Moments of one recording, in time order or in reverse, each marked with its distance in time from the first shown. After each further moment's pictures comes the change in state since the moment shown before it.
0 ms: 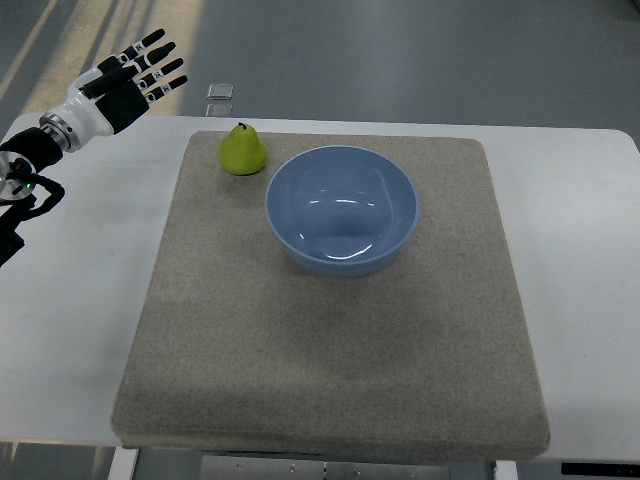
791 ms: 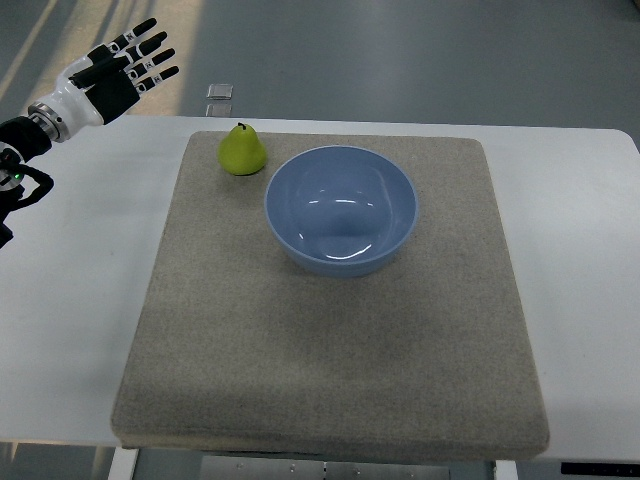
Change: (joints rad) left arm -0.039 0.027 0.010 -0.002 0.031 0.000 -0.002; right arm 0.000 0.000 0.000 0.000 0.000 0.000 0.000
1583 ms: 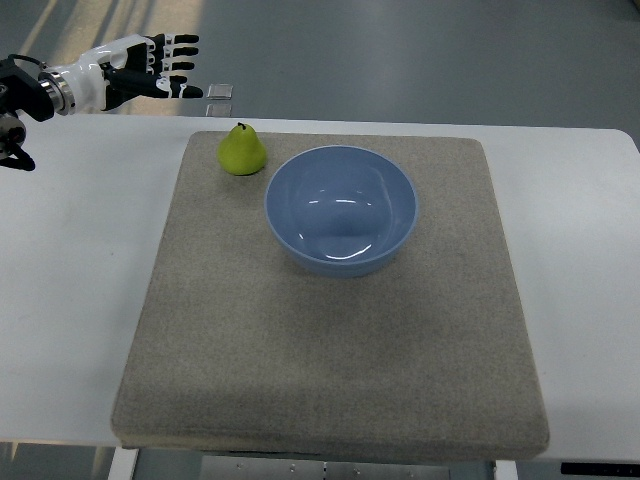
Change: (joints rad) left arm -0.122 -0.009 0.001 0.023 0.962 0.000 -0.197; right arm 0.000 0.000 0.000 0.000 0.000 0.000 0.000
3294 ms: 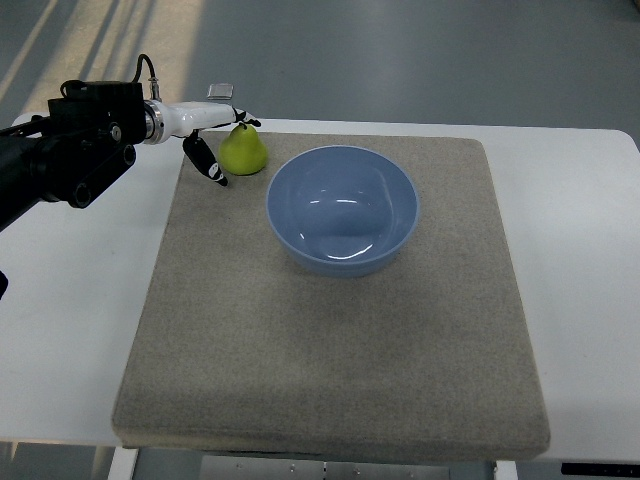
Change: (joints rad) left arm -0.060 -0.150 0.388 -0.054 0.663 0.381 -0.096; right arm 0.000 0.000 0.000 0.000 0.000 0.000 0.000
